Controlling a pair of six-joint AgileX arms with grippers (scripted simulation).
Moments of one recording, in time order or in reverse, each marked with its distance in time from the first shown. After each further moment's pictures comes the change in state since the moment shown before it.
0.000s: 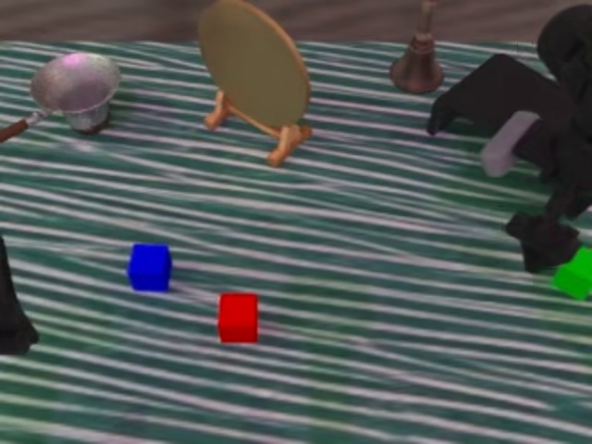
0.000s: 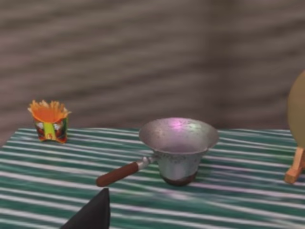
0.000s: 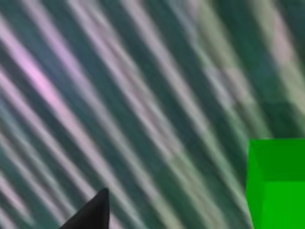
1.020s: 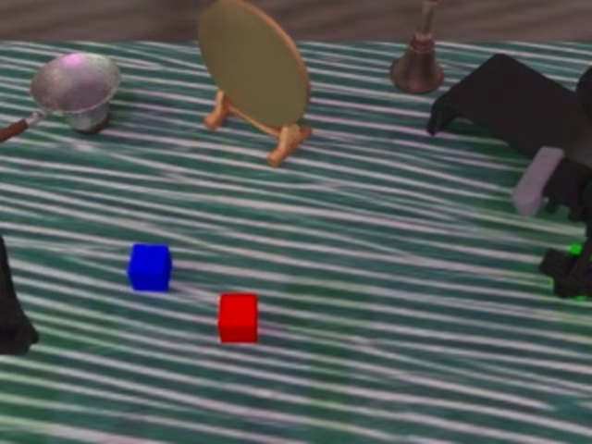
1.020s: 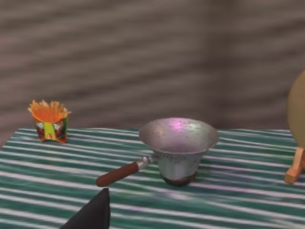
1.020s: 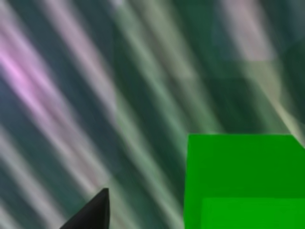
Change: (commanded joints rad) left arm 0.000 0.000 0.000 0.000 0.000 0.000; right arm -0.100 0.005 -0.224 0.301 0.034 -0.168
